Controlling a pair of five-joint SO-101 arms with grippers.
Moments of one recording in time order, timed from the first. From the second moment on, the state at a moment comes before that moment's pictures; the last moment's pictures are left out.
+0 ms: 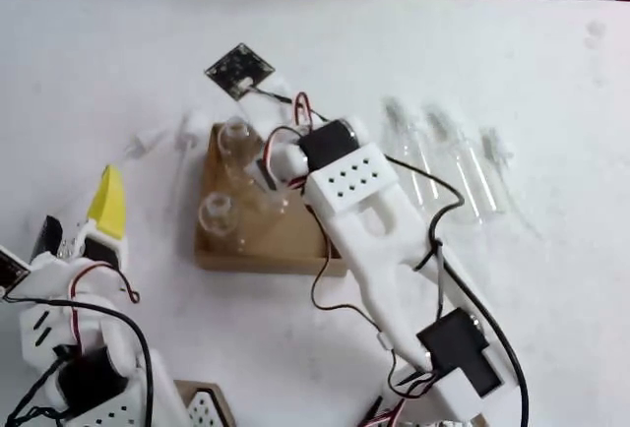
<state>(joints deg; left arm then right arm) -34.8 -104.0 83.1 52.3 25.3 -36.1 -2.5 1.4 70.7 15.2</state>
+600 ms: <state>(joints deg) -34.8 -104.0 84.6 52.3 25.3 -5.4 -19.8 -18.7 97.1 15.3</state>
